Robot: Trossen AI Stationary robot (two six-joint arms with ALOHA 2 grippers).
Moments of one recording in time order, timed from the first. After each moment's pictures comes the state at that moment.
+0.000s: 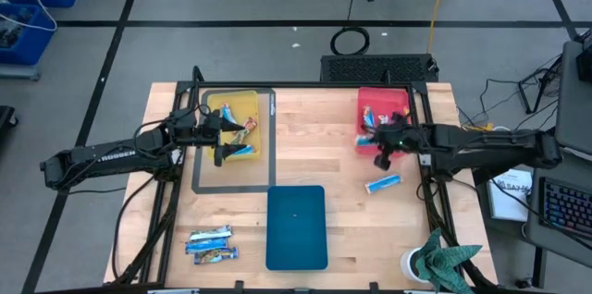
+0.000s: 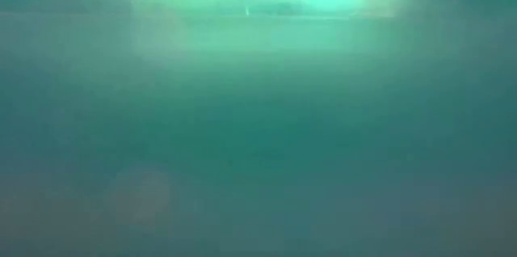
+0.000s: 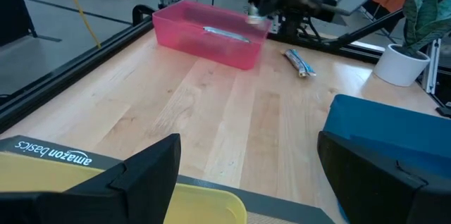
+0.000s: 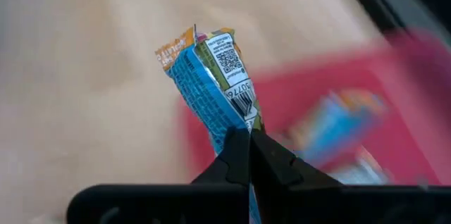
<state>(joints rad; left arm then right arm) 0.43 0.63 0.25 0.10 0.30 -0.09 -0.17 0.80 0.52 -0.59 0.30 0.11</state>
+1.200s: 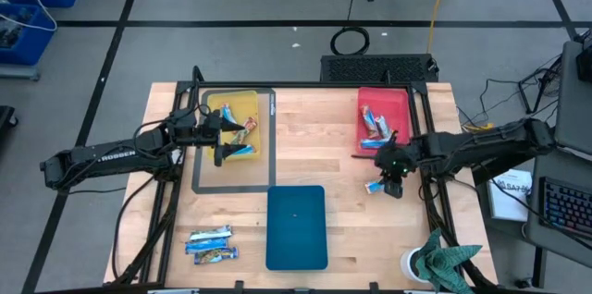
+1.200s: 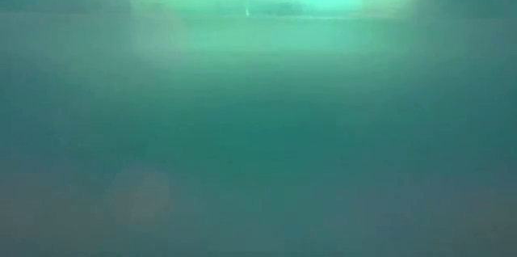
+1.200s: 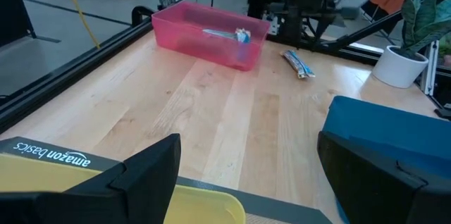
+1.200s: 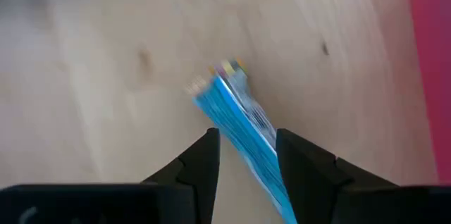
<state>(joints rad) 0.43 0.63 0.25 0.11 0.30 -0.09 0.05 0.92 0.51 -0.78 -0.13 0.39</state>
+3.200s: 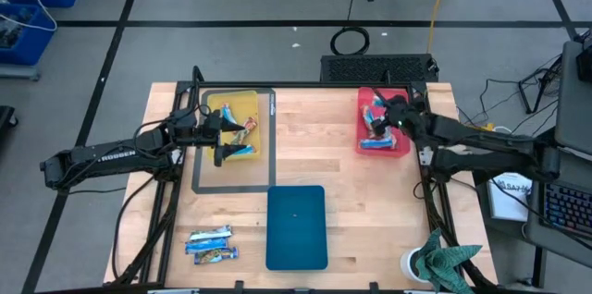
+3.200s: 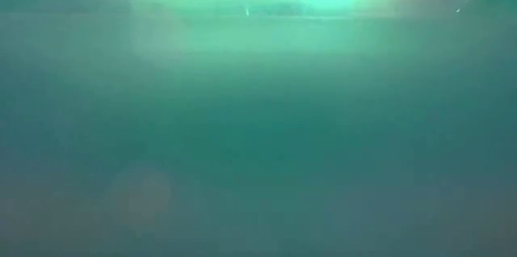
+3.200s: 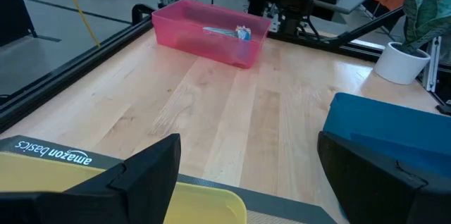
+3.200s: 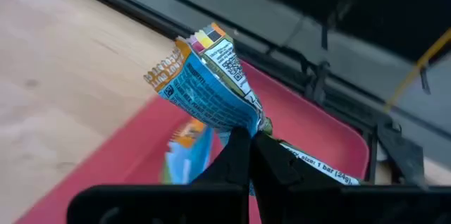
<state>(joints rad) 0.43 0.63 0.25 0.10 0.30 -0.08 -0.43 0.84 0.51 -0.44 0.64 0.30</state>
